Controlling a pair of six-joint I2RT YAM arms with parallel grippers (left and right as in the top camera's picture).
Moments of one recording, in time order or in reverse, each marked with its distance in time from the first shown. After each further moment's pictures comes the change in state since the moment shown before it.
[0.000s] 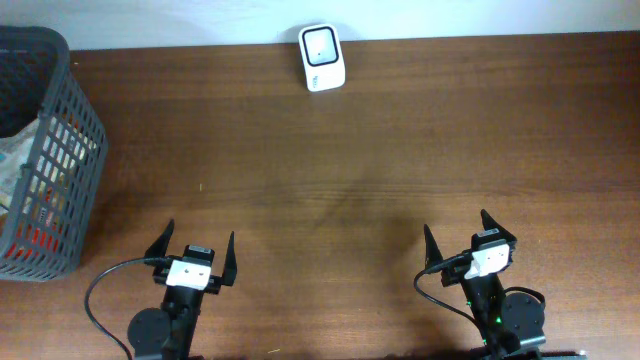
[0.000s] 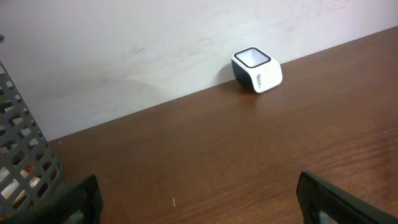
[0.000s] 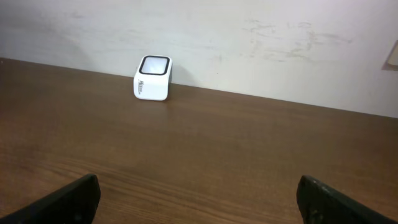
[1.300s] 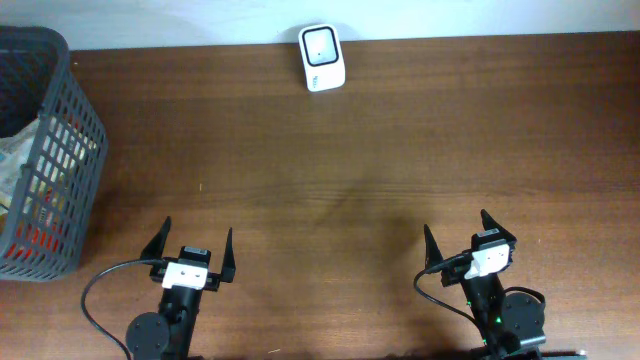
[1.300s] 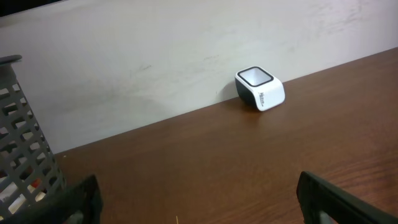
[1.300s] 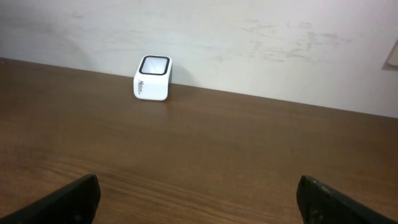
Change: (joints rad) left arm 0.000 0.000 -0.001 0.072 0.000 -0.027; right arm 0.000 0.000 0.000 0.000 0.000 0.000
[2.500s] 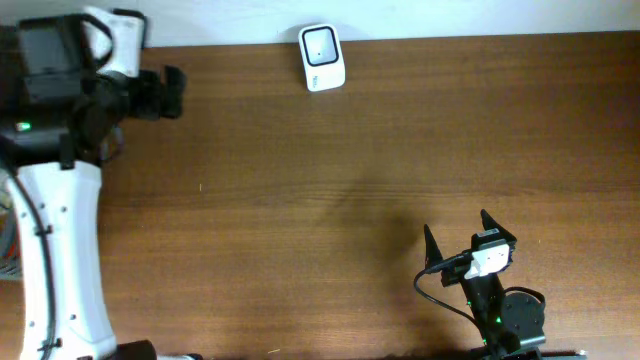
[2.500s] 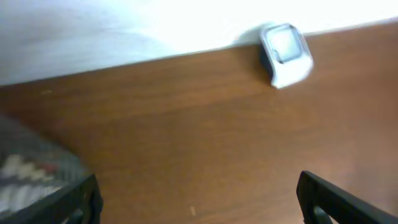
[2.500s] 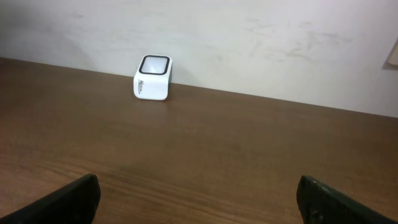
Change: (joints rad) left arm 0.037 1.565 1.852 -1.015 -0.053 -0.068; right arm 0.000 0.001 0.000 0.000 0.000 0.000
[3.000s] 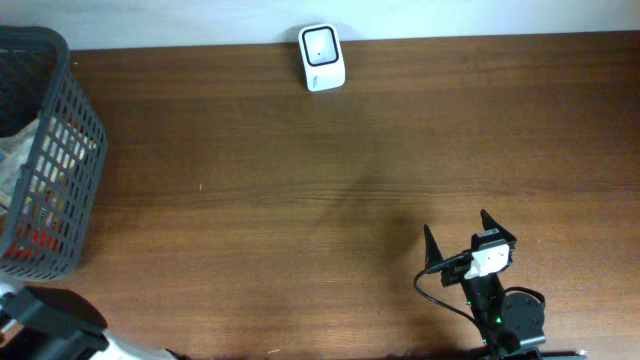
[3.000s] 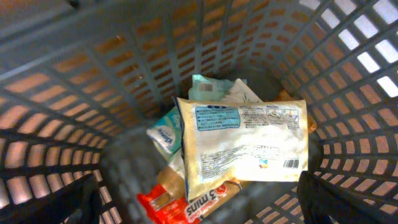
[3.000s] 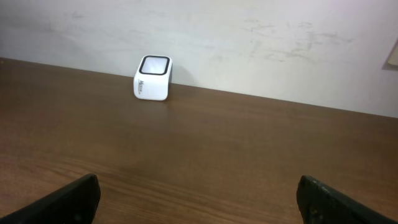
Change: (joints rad) left arm 0.697 0.272 0.172 -0.036 -0.218 -0.323; right arm 0.000 -0.001 0.000 0.000 0.000 0.000
